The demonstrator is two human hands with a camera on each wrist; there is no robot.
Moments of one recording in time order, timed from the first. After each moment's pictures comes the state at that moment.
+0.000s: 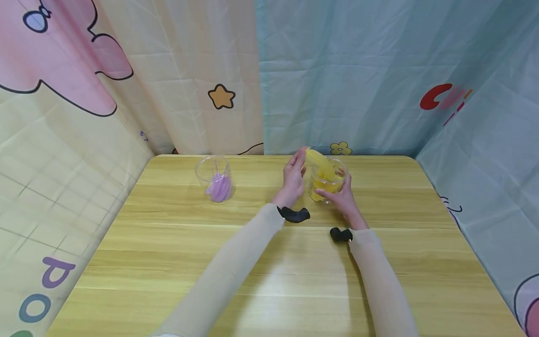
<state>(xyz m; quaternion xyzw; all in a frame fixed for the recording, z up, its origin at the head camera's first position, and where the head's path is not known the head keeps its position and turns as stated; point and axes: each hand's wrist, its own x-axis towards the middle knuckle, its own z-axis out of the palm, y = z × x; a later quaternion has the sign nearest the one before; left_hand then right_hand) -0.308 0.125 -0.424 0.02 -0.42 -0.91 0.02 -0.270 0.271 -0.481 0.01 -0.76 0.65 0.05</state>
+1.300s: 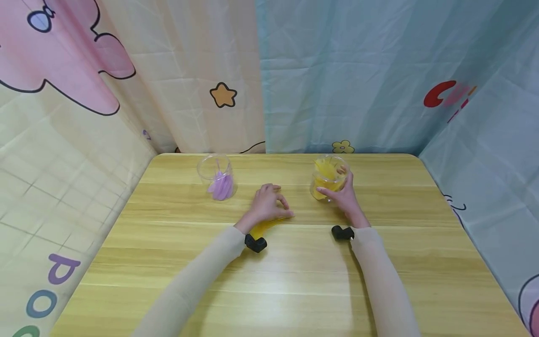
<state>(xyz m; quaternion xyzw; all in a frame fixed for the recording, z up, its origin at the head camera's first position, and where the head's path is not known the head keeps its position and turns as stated) -0.262 0.010 -0.472 -0.22 -0.95 -0.20 -0.04 -0.275 0.274 -0.490 0.01 -0.75 0.66 0.06</state>
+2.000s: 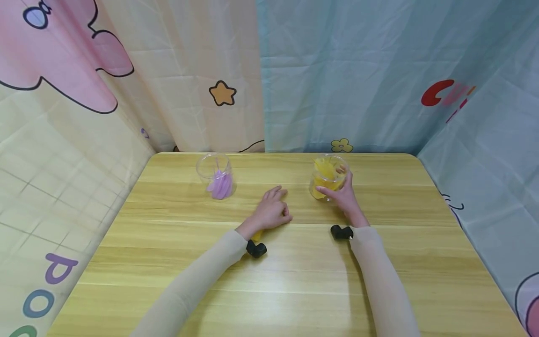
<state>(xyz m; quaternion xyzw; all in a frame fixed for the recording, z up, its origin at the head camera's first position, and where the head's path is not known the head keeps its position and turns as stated) -0.249 0.020 -0.480 -0.32 -0.94 -0.11 -0.03 -0.264 0.268 -0.473 0.02 -0.75 0.66 0.05</state>
